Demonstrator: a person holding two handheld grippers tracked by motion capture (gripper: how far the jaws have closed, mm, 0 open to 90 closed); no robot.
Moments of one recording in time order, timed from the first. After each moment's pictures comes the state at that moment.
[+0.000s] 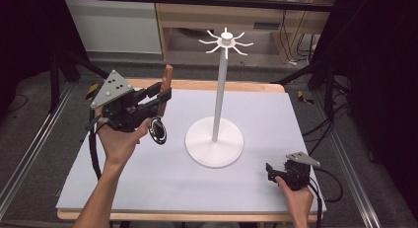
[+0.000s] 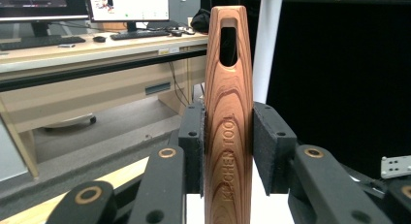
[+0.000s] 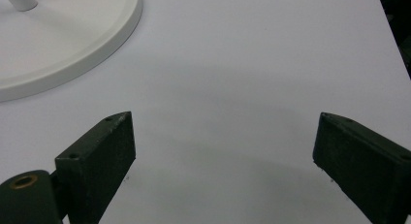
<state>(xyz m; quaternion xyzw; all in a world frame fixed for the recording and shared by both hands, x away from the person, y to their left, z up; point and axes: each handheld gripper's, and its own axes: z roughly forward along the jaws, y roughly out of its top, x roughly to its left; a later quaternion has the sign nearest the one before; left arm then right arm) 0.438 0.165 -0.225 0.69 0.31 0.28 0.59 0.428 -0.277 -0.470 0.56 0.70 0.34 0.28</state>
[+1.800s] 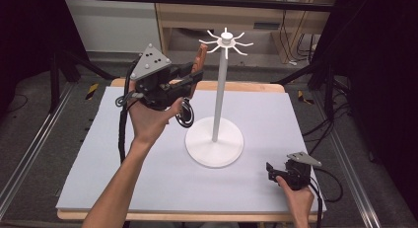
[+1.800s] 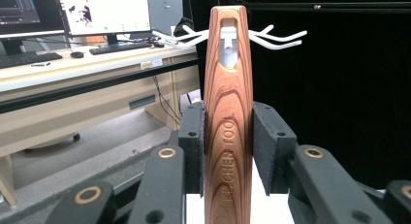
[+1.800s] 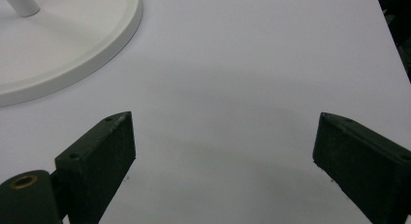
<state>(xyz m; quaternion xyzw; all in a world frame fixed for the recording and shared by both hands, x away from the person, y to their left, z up) 0.462 0.104 -0.189 0.70 0.28 0.27 0.60 0.428 -0.278 -0.469 0.56 0.70 0.35 0.27</state>
